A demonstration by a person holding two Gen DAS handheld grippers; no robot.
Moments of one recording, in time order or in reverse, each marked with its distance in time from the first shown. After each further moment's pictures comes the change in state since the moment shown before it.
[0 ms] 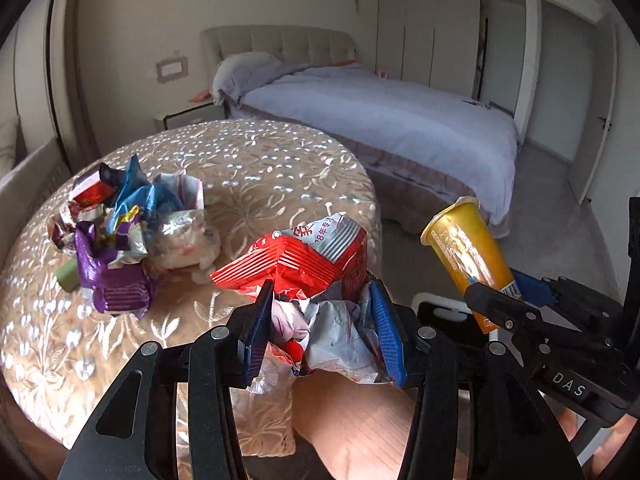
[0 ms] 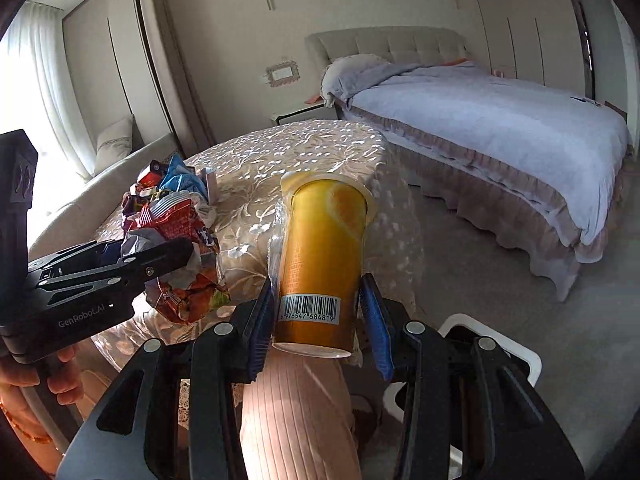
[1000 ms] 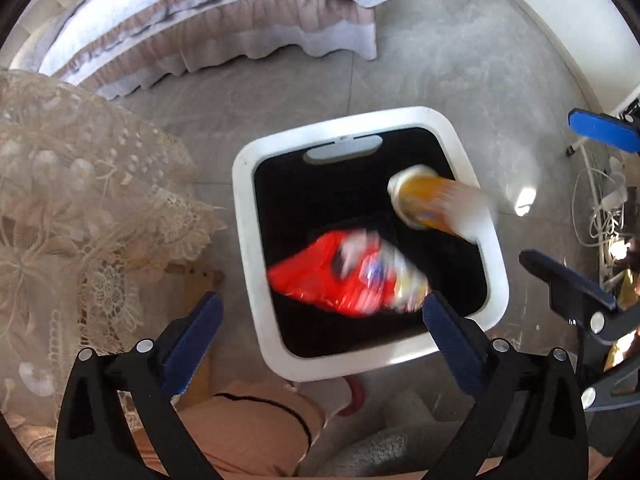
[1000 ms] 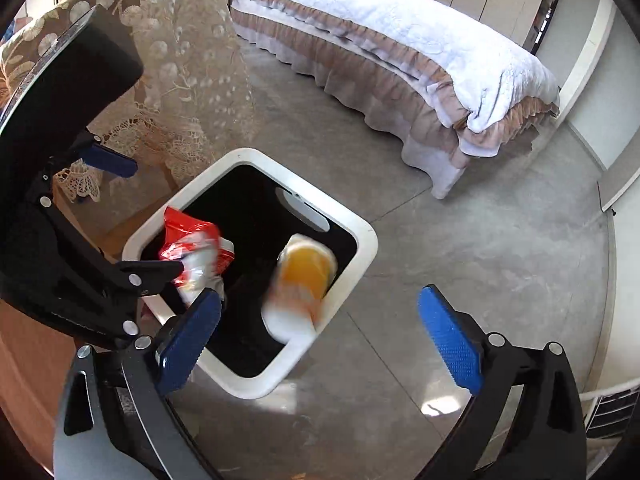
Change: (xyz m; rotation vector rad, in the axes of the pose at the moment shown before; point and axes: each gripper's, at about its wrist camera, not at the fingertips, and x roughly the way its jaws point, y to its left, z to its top) left arm 0.244 -0.199 -0.081 0.557 0.601 -0.243; right arm 0.052 -0.178 -0.127 -0.067 0.409 -0.431
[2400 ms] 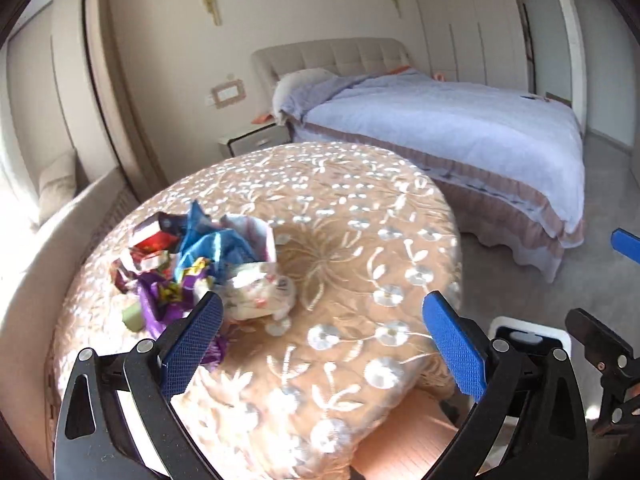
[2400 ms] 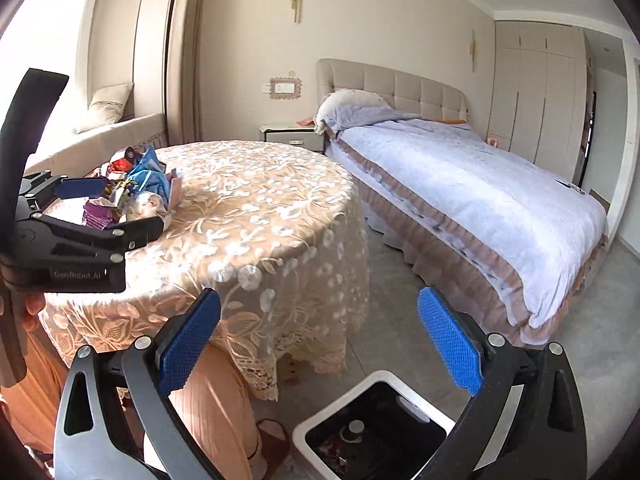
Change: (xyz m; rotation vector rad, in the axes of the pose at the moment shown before) left arm -0.261 0.150 -0.150 -0.675 -0.554 0.595; right arm -0.175 0.114 0.116 -0.154 -0.560 0.270
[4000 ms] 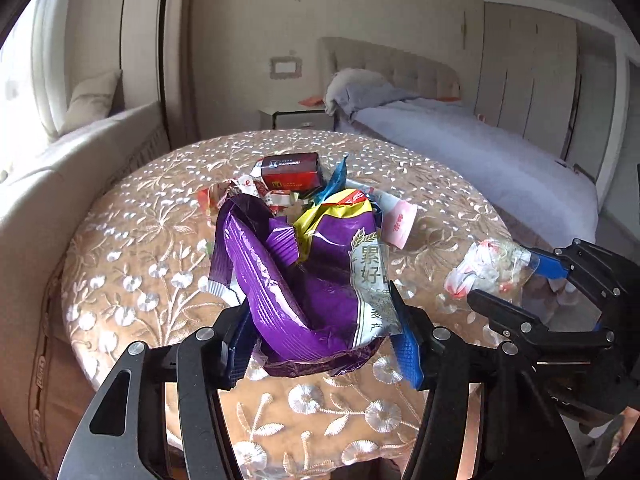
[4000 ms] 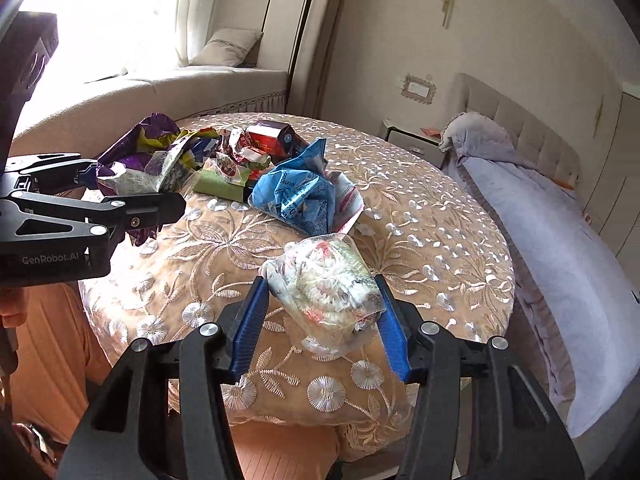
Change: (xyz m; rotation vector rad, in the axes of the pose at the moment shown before) left arm -0.026 0.124 -0.045 -0.249 0.012 -0.073; right arm 0.053 0.145 0.058 -0.341 0.049 0.279
